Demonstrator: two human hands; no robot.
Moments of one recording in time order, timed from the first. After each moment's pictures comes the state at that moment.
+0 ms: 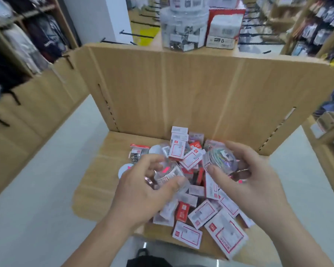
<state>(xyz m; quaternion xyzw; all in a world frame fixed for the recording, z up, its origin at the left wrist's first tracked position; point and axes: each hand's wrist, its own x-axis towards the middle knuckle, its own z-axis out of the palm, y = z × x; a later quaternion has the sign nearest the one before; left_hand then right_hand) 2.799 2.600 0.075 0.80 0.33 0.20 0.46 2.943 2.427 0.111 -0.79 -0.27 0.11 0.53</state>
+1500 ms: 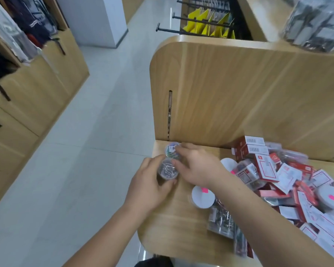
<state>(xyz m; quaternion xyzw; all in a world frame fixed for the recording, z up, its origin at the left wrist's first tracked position) 2.749 2.846 -0.024 0.87 0.28 0.12 0.39 2.900 2.740 0.010 -0.87 -0.44 0.16 0.14</state>
